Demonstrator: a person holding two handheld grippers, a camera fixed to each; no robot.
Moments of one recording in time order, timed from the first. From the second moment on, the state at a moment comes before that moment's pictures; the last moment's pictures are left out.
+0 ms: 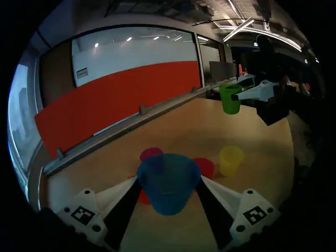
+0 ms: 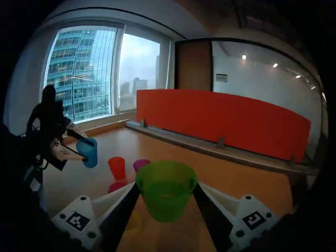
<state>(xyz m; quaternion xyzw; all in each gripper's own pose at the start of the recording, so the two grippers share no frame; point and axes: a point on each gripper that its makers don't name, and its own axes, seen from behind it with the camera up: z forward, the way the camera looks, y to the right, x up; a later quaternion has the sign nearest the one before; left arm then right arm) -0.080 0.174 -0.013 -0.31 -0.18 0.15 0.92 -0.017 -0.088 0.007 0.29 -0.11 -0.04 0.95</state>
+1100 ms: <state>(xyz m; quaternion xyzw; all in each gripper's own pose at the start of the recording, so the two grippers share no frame) -0.175 0.171 -0.014 -0.35 -0.33 0.20 0.86 -0.103 -0.090 0.023 0.30 -0.23 -0.08 0.92</state>
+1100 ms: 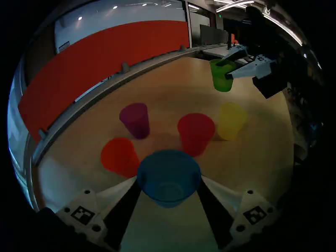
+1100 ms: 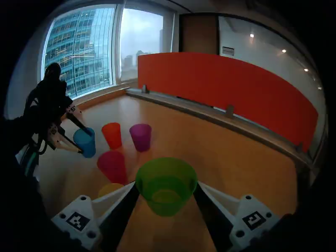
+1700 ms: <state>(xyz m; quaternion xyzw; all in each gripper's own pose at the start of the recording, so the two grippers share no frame) -0.201 0.174 -0.011 -0.36 -0.35 0.17 0.85 -0.143 -0.087 0.032 0.29 -0.26 -0.08 0.92</state>
